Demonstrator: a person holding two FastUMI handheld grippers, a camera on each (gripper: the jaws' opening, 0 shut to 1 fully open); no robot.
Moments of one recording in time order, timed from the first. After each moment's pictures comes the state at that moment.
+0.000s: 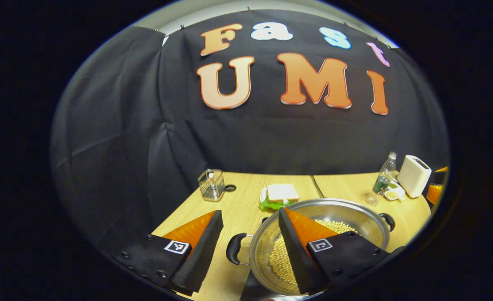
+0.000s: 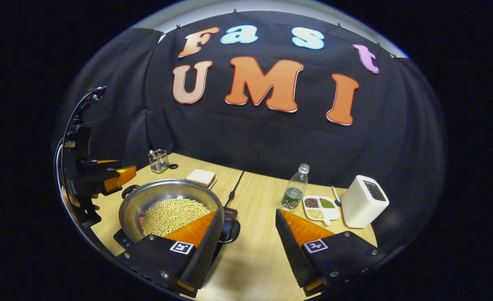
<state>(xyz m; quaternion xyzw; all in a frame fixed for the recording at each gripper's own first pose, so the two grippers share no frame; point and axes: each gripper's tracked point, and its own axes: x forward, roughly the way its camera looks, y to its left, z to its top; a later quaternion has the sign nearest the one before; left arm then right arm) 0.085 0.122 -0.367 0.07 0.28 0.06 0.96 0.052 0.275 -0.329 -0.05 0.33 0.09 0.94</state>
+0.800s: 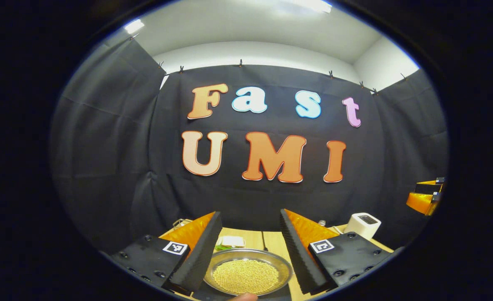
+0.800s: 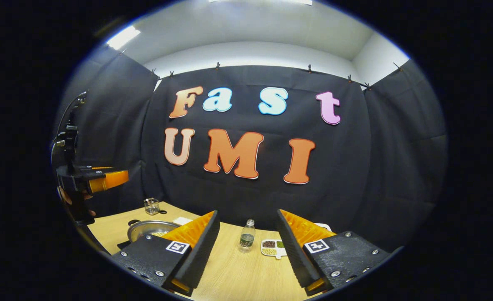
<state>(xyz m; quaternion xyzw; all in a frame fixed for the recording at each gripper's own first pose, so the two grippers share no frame) 0.039 -0.002 -0.153 -0.02 0.12 -0.02 0.99 0.020 0.142 -0.136 -0.03 0.15 0.06 0.99</state>
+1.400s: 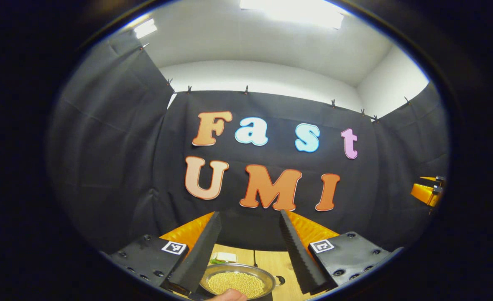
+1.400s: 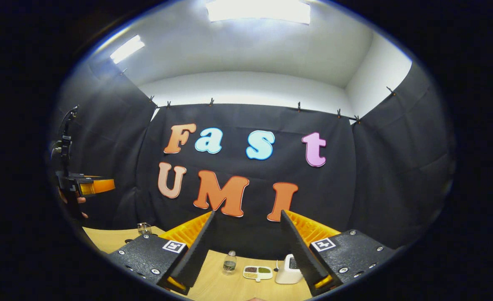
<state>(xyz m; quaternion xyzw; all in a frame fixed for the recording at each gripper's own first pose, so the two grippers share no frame) 0.009 0.011 -0.032 -0.02 0.03 0.00 1.00 0.026 0.094 -0.007 -0.05 0.01 0.04 1.00</state>
